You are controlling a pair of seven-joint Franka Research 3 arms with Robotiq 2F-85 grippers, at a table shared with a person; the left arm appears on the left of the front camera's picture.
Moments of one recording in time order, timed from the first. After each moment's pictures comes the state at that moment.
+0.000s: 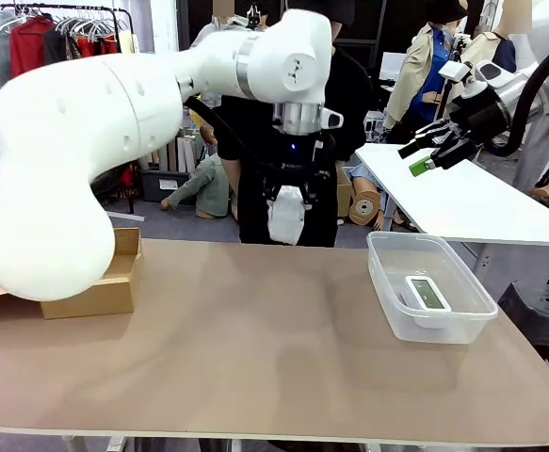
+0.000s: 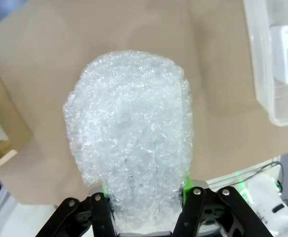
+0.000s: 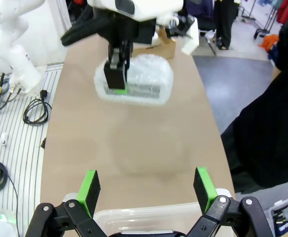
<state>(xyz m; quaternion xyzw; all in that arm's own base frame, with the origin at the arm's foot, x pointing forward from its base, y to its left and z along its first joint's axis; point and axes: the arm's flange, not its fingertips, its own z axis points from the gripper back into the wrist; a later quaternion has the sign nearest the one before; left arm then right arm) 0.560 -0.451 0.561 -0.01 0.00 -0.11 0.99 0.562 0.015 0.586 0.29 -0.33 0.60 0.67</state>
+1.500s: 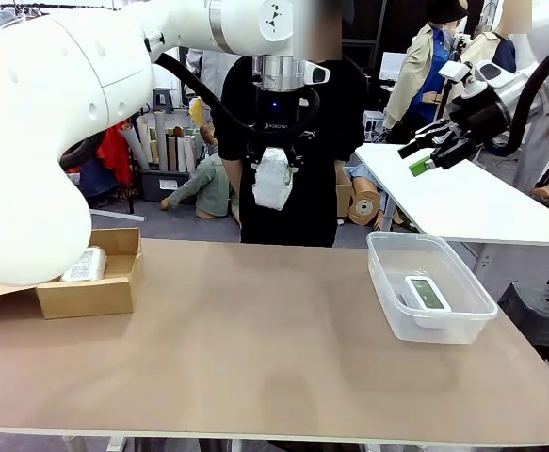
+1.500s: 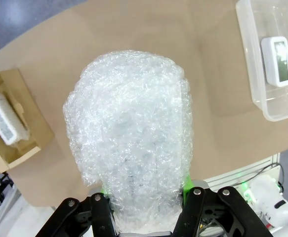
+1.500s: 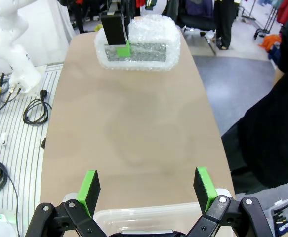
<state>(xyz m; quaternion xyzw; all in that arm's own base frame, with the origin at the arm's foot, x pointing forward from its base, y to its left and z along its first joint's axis) 0.557 -0.419 0.621 -0.01 -0.04 -0.11 0.99 0.562 0.015 0.586 0.29 -0.33 0.60 0.67</state>
